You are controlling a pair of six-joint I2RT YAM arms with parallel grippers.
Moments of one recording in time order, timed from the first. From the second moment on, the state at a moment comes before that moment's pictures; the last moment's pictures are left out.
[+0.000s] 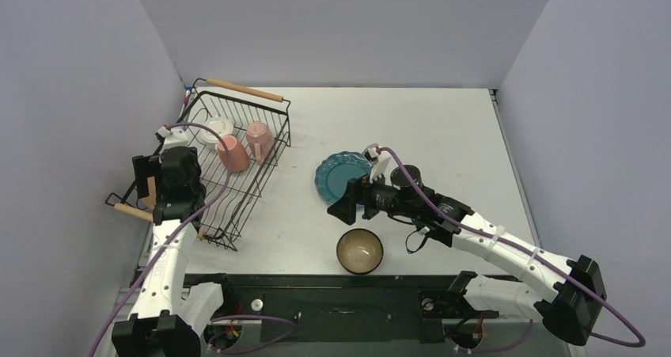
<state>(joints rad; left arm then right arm) 0.10 0.92 0.74 -0.22 -0.71 0.23 0.85 1.06 0.80 -0.13 -0.24 0.52</state>
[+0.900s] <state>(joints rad) 0.10 0.93 0.63 -0.23 -0.70 0.26 0.84 1.06 0.80 -0.11 -0.25 0.54</state>
